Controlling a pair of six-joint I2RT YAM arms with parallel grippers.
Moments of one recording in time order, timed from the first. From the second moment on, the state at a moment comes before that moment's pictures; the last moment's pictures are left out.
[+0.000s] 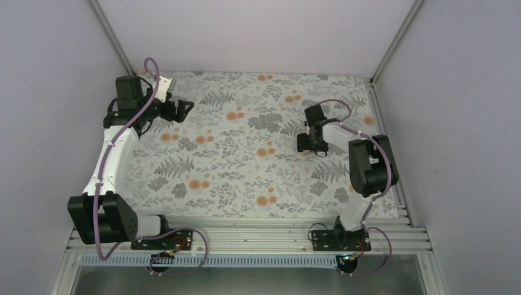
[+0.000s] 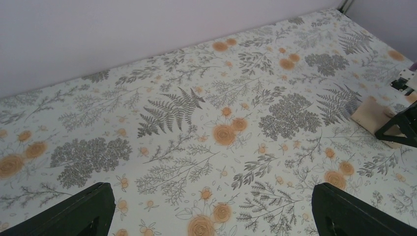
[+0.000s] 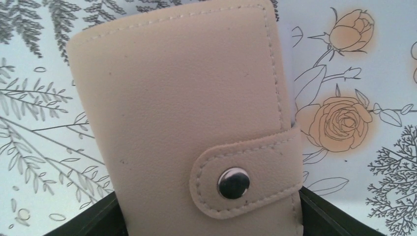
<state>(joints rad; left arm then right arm) 0.08 1.32 1.21 -0.52 0.58 0.24 0.26 1.81 1.10 -0.57 0.06 0.23</state>
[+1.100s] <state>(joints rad) -0.24 1.37 1.49 -0.59 0.76 0.06 0.81 1.60 1.43 -0.16 -0.13 0.44</state>
